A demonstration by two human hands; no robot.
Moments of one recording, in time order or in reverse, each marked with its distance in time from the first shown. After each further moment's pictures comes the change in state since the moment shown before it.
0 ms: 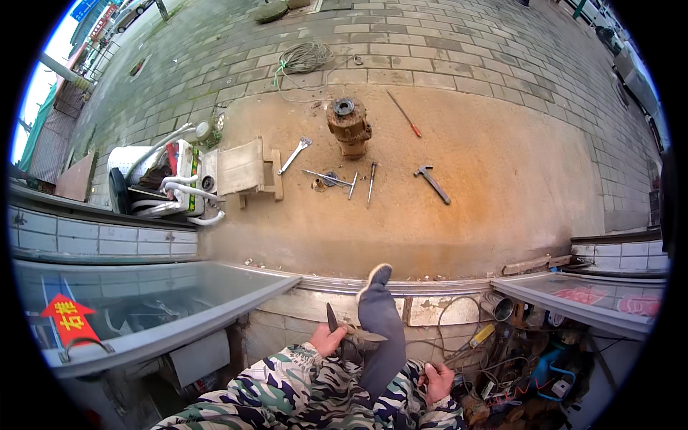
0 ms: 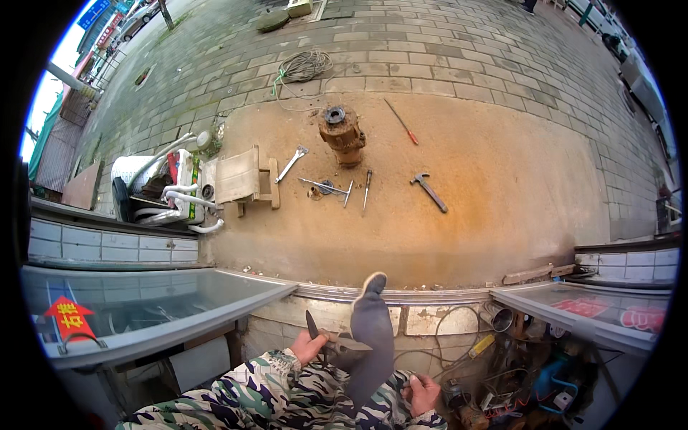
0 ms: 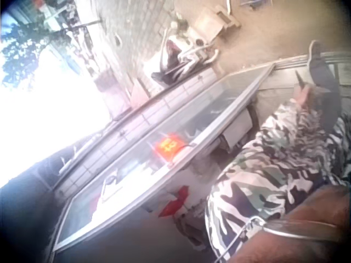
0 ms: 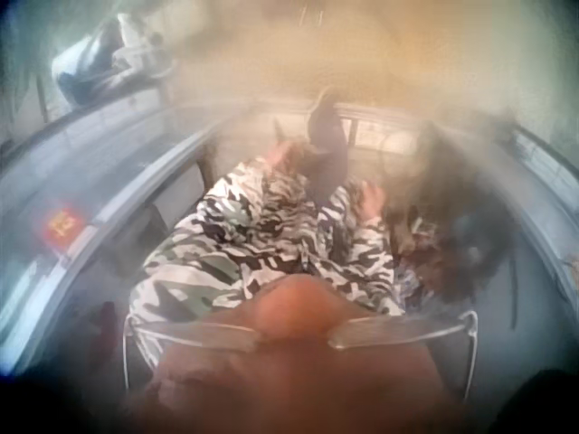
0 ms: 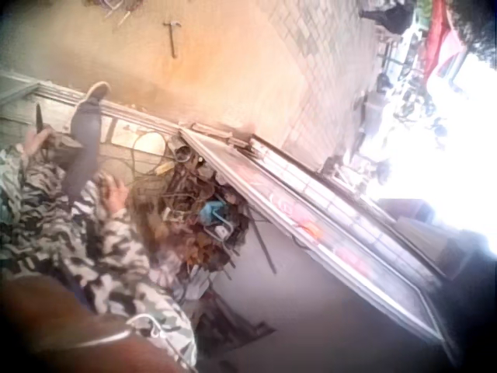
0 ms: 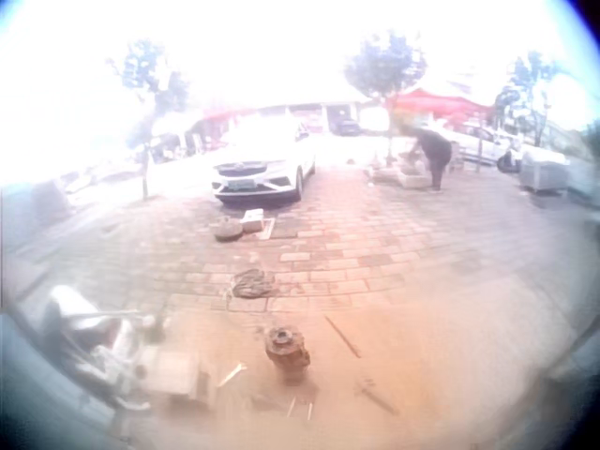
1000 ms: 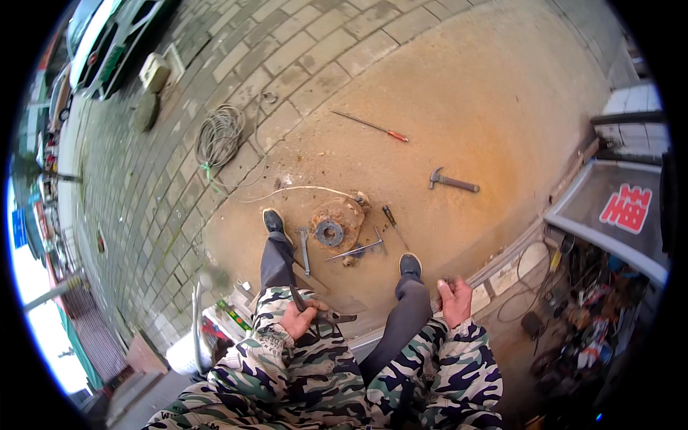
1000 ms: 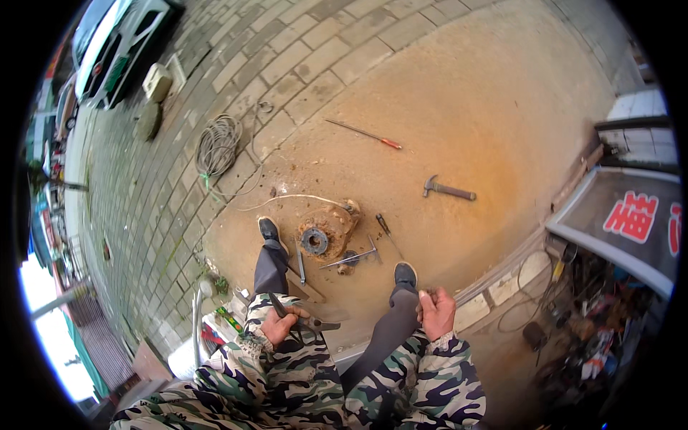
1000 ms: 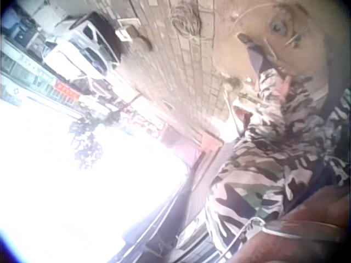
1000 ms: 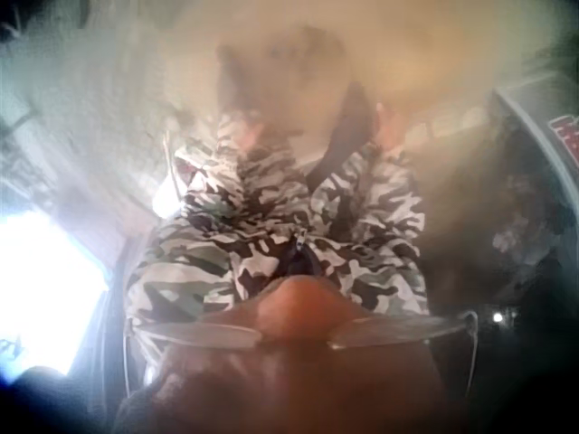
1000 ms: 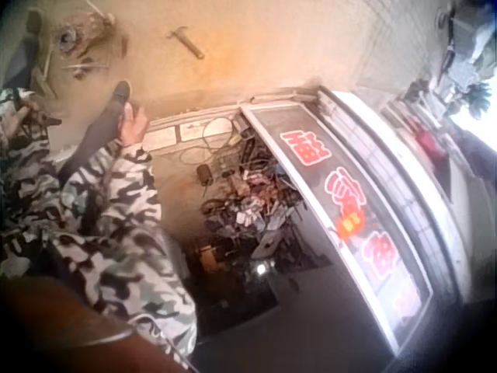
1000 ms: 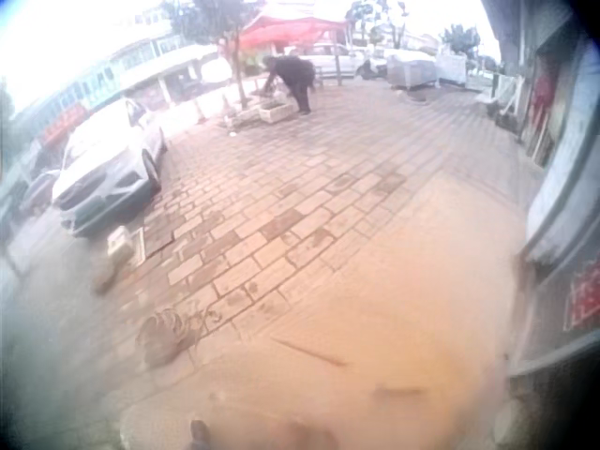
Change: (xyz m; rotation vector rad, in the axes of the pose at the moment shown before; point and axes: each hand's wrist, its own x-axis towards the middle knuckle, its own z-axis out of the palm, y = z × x) left_hand 0.420 0.400 -0.304 0.487 -0.347 -0.126; right_hand 0.299 -0.318 0.398 0.072 0.234 -0.078
